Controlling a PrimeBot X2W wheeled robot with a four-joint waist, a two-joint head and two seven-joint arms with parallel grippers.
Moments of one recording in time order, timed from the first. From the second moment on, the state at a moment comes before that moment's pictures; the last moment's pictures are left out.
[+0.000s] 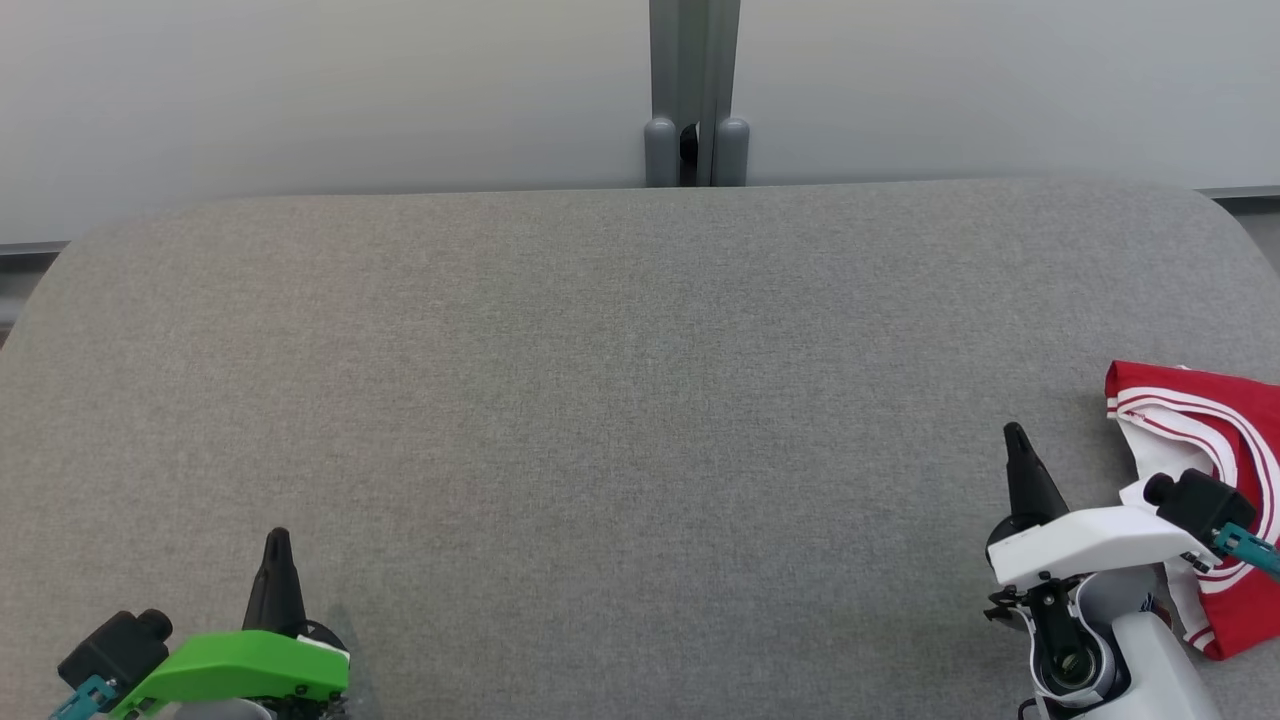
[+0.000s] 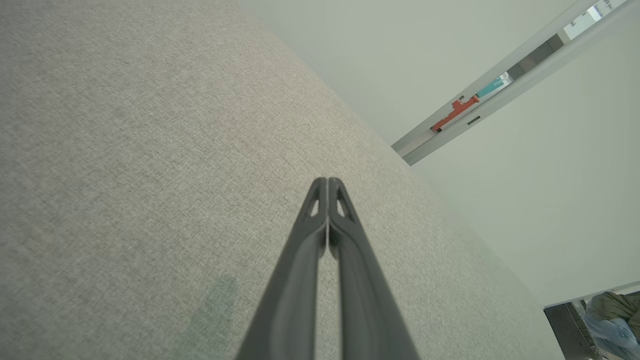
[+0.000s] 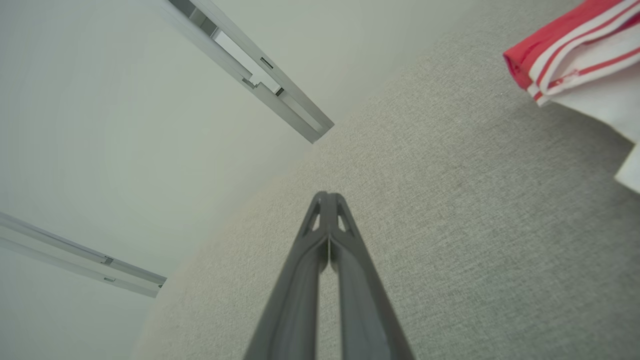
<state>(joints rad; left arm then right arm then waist) -0.05 0.04 0.07 0.33 -0.82 -0.08 -0.10 -0.18 -0.04 -0.04 0.40 0.79 0.13 -0.10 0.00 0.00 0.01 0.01</state>
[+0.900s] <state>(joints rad) -0.07 0.04 0.08 0.30 -1.13 -0.10 -0.02 -0.15 -0.04 -0.07 0.34 1.11 0.13 -0.02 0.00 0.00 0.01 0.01</state>
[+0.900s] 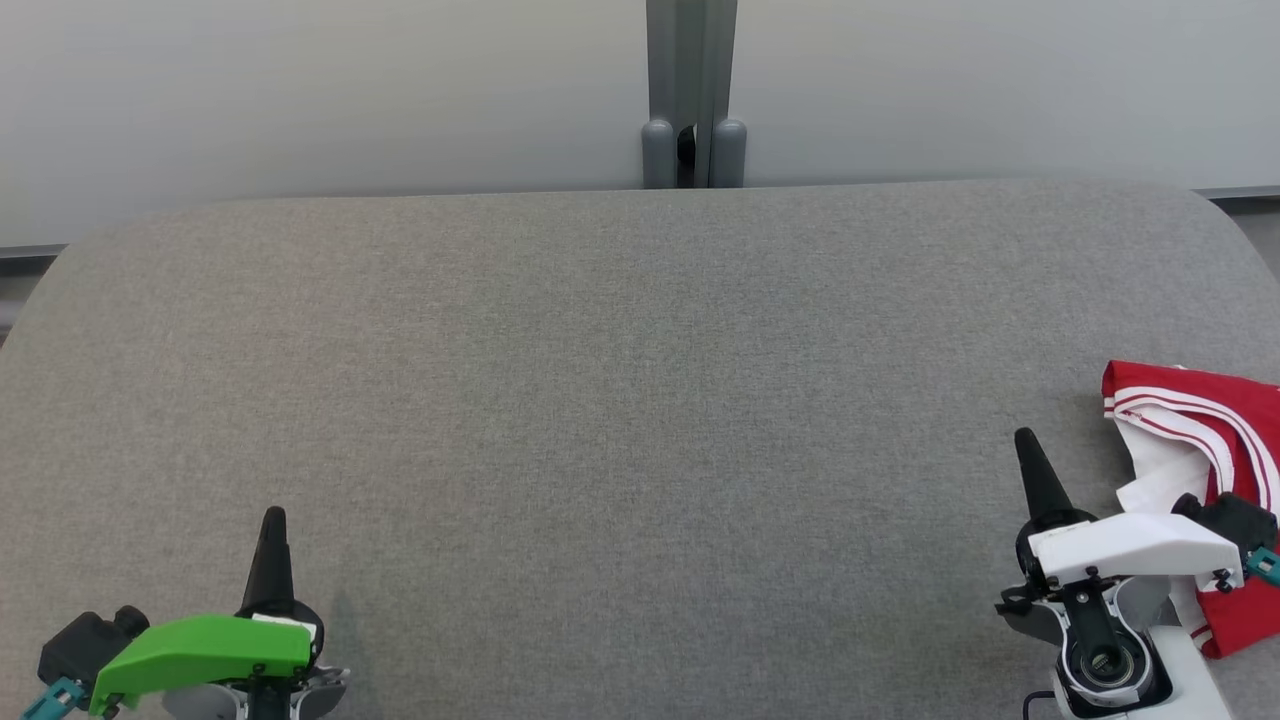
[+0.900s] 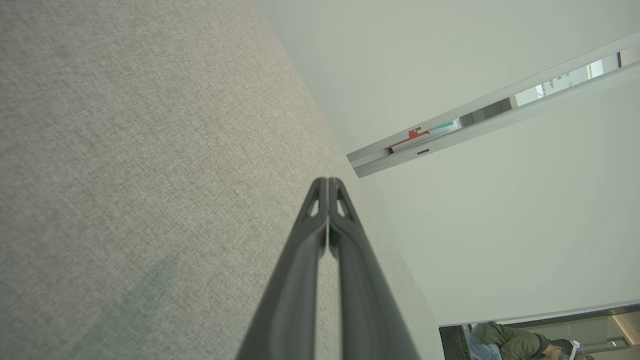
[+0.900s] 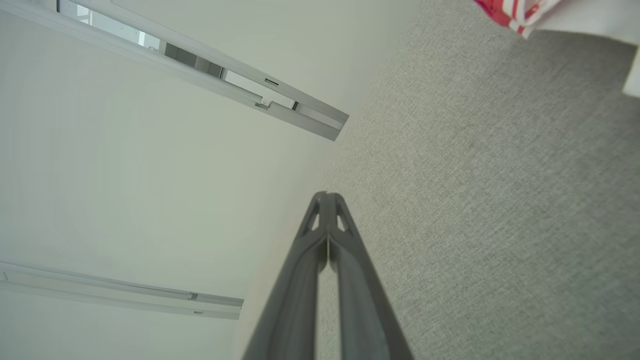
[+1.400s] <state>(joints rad) -0.08 0.04 0.09 0.28 -1.27 -0.11 0.02 -0.15 -0.04 -0.08 0.31 1.26 0.13 0.02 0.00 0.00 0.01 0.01</state>
